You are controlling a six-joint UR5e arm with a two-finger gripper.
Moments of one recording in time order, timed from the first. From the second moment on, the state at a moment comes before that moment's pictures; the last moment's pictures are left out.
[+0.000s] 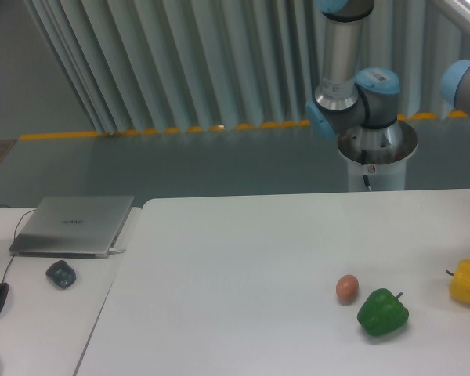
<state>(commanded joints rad) 2.64 -1.82 -1.56 -1.32 1.59 1.89</state>
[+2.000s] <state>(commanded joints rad) 2.56 -1.94 -1.59 -1.14 1.62 2.25</state>
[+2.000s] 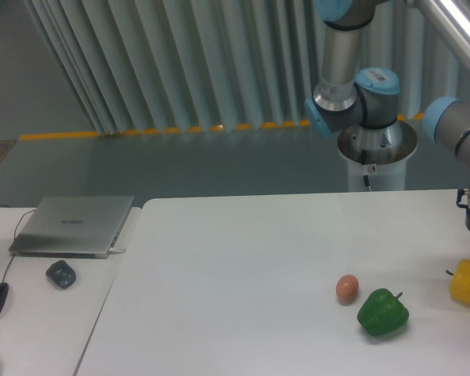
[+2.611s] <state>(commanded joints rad) 2.55 -1.96 -1.61 -1.14 1.63 2.28</state>
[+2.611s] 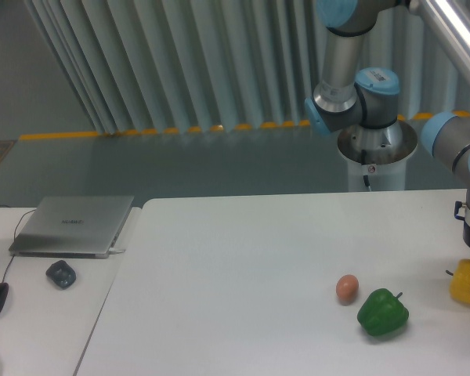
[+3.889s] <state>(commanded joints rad) 2.52 -1.98 -1.65 -1.13 1.67 2.14</state>
